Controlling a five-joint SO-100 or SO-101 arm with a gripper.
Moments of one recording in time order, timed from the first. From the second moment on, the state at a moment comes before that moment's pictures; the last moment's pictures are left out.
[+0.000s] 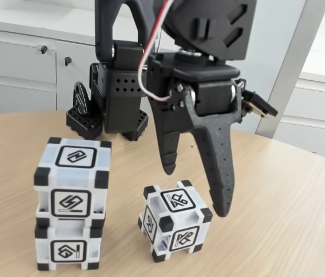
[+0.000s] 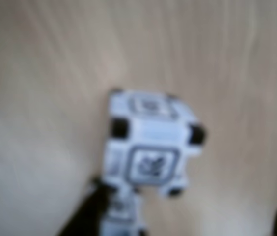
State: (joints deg) arm 6.0 98.4 104.5 73.7 -7.1
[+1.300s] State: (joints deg) arm 5.9 97.2 108.8 69.8 -4.4
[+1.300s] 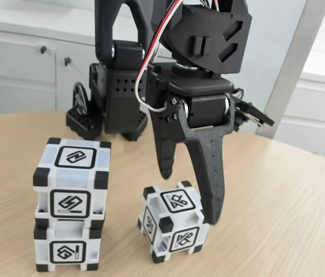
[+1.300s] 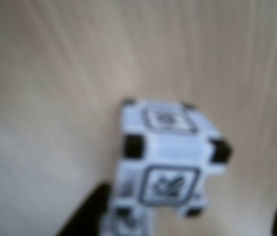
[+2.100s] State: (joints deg) arm 5.9 83.0 108.6 67.2 -4.7
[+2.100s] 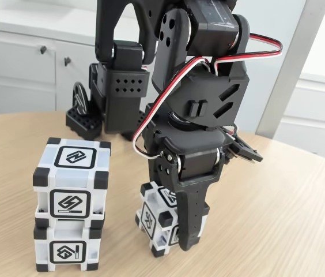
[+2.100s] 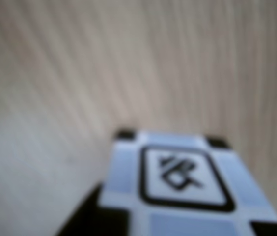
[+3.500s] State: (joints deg) arm 6.1 130.2 108.8 69.3 3.4
